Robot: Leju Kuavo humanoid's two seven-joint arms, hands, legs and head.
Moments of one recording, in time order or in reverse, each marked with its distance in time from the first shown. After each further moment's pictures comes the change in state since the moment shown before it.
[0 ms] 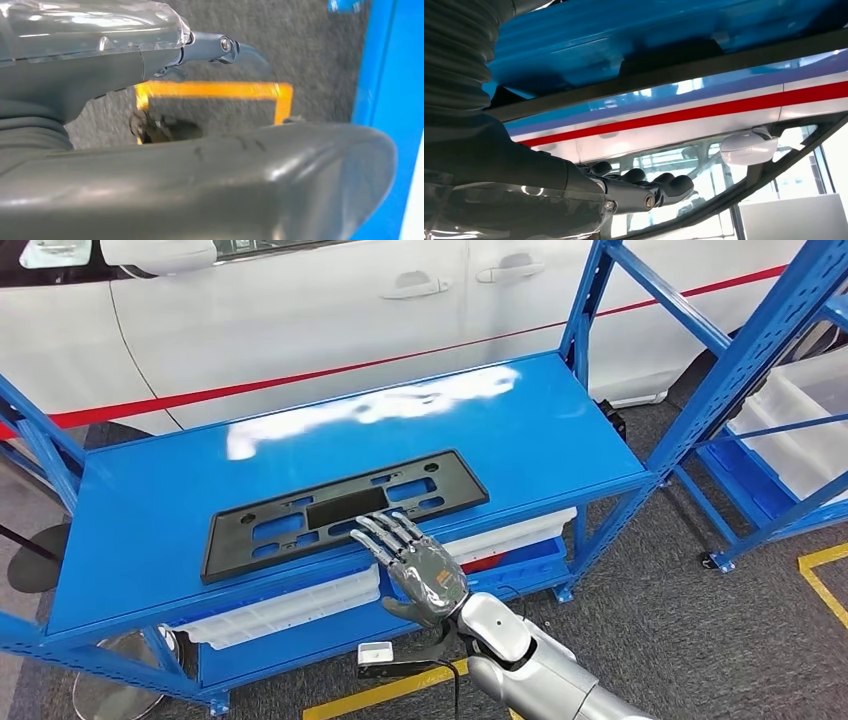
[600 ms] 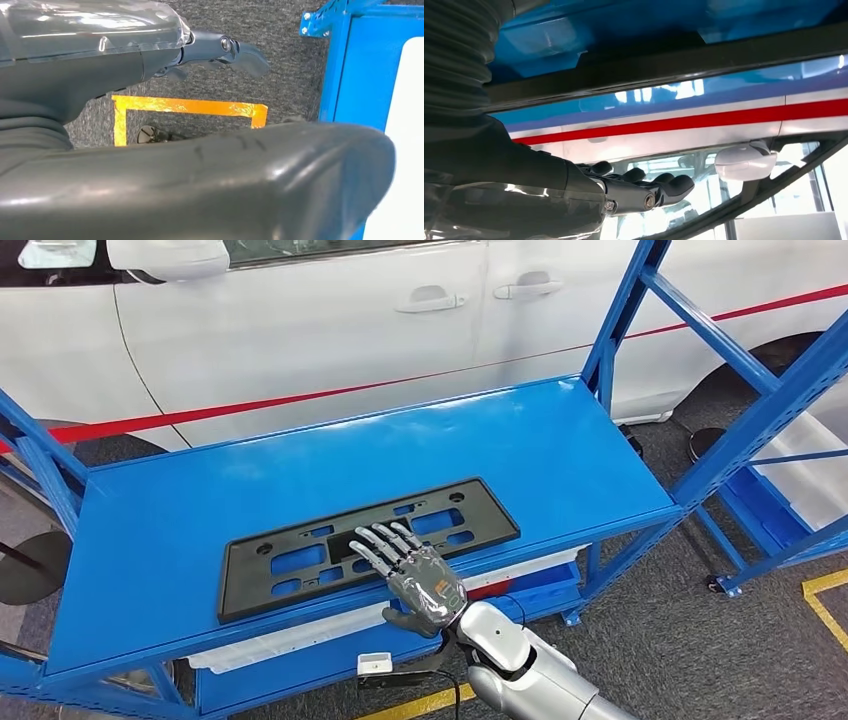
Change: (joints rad) left arm 0.000 0.004 0.000 0.000 0.003 0.004 0.001; right arm 0.031 0.004 -0.010 -0.005 0.017 0.017 0.001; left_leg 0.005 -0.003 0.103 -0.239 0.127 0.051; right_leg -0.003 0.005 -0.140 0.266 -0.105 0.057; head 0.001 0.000
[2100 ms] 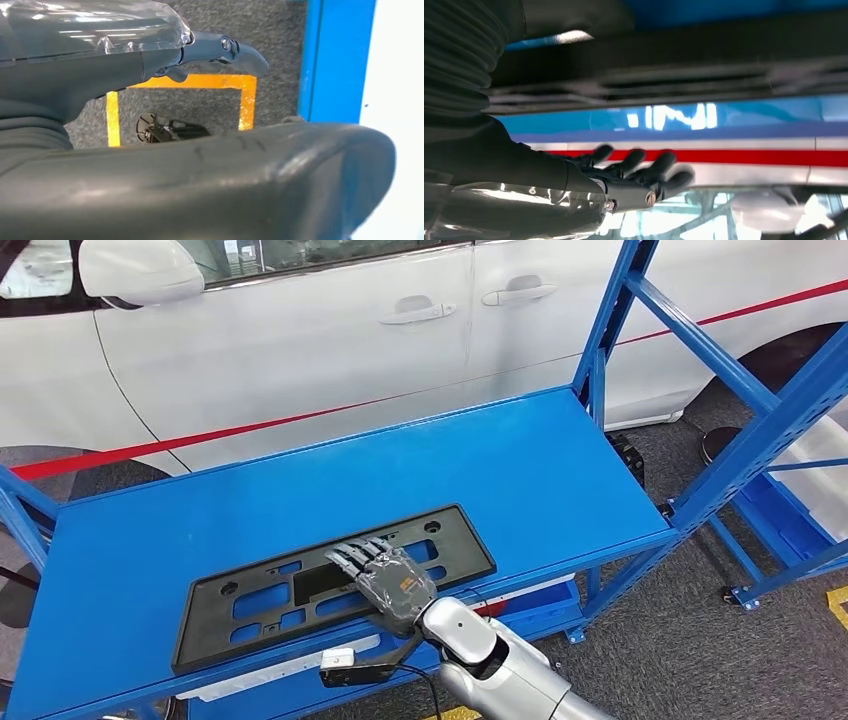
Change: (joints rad) left arm 0.003 -0.025 -0.014 0.004 -0.001 0.049 0.000; right arm -0.028 0.120 -0.021 0.037 0.156 0.261 0.105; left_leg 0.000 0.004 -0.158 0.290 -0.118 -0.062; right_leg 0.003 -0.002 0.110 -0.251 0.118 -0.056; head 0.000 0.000
